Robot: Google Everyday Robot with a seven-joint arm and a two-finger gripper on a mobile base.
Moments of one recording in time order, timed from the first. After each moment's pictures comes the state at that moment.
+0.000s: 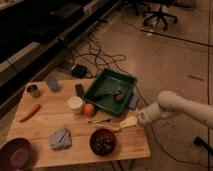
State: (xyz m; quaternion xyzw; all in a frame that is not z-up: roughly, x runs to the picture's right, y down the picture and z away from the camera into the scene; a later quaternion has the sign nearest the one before) arm 0.115 0.200 0.768 -0.49 -0.08 0.61 0.62
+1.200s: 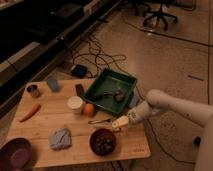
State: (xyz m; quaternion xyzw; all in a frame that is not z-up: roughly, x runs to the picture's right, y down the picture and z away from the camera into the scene) arm 0.075 0.208 0.791 -0.53 -0.08 0.56 0.63
